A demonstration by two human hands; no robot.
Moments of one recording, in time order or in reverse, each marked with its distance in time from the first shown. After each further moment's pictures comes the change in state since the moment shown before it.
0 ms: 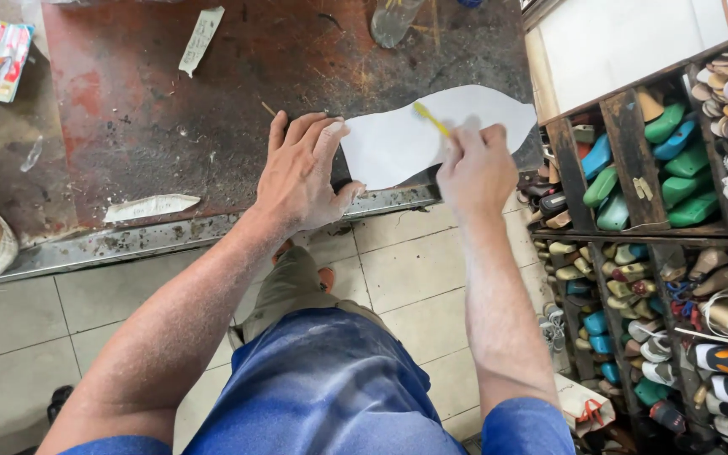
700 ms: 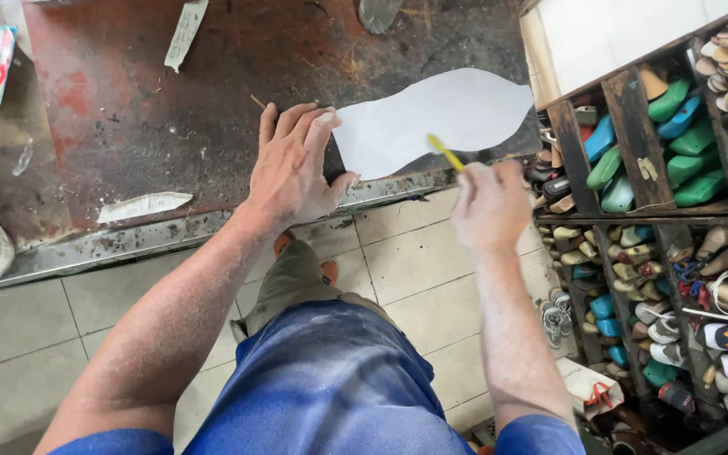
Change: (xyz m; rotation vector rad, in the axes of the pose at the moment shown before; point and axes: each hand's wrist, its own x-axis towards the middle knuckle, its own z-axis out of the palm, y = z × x) left_hand 0.002 0.001 -0.004 0.017 -0.019 0.012; right_hand -0.071 0.052 -0.004 -0.108 -0.012 0.043
